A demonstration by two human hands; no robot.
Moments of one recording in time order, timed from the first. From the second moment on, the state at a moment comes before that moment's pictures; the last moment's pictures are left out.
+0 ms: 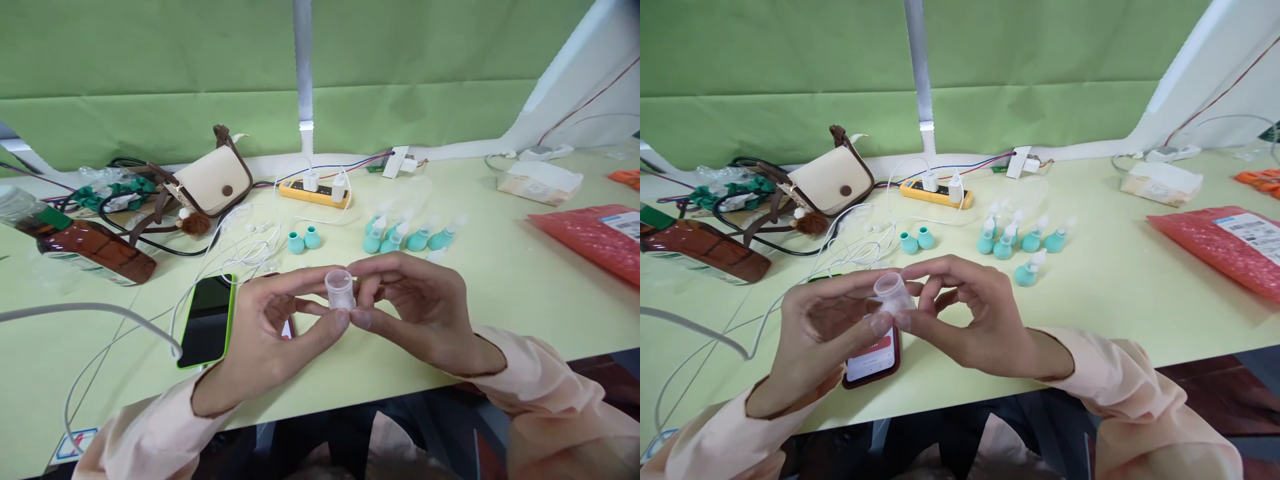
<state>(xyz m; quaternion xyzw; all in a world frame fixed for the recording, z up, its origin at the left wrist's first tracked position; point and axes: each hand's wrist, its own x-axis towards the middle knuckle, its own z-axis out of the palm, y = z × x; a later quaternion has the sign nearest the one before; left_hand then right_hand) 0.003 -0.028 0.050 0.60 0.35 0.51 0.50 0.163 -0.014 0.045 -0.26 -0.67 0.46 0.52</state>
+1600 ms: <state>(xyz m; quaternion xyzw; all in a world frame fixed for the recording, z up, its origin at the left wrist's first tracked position) -0.015 0.031 0.038 0.42 0.38 0.53 0.64 0.138 0.131 -0.044 -0.46 -0.85 0.17 0.19</state>
